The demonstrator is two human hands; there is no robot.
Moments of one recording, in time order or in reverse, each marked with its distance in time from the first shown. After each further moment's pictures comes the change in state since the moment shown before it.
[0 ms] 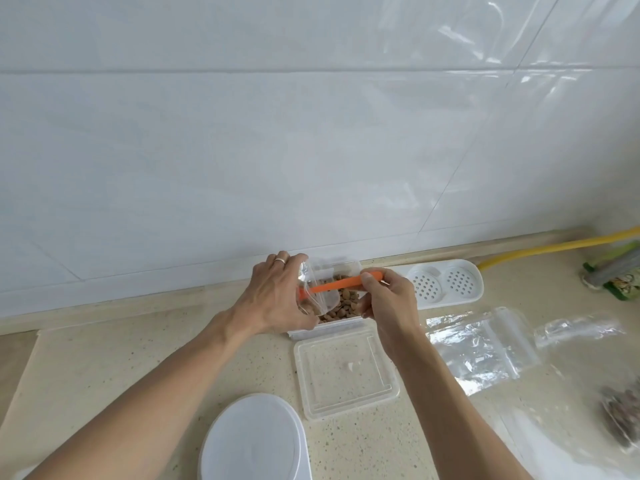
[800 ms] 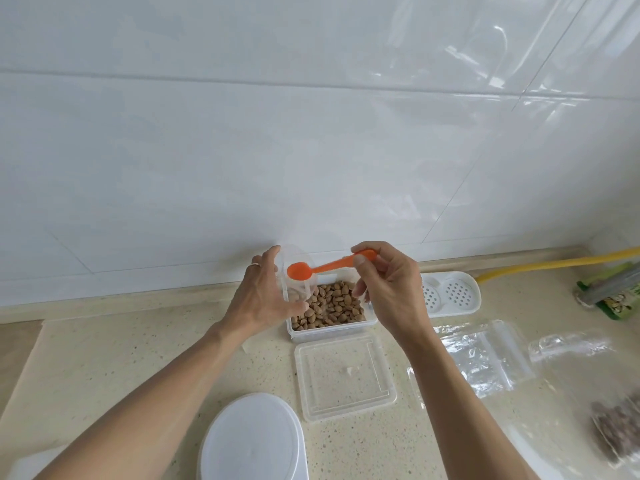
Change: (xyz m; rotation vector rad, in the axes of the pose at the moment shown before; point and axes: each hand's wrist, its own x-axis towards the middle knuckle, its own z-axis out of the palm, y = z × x) left_hand -0.014 -0.020 0.007 -0.372 0.189 -0.257; right_hand -0.014 -0.042 0.006 -0.166 -0.189 -0.454
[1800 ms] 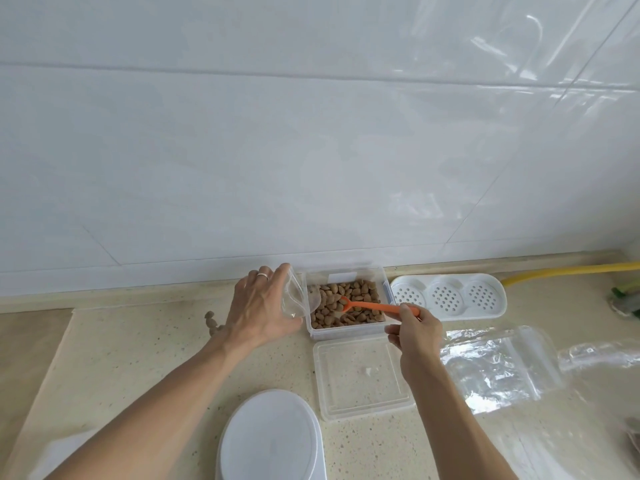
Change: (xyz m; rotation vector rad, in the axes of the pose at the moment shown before) left_hand -0.017 -0.032 -0.006 0.457 0.047 0.106; right_hand -0.015 0.095 0.006 0.134 0.474 0.662
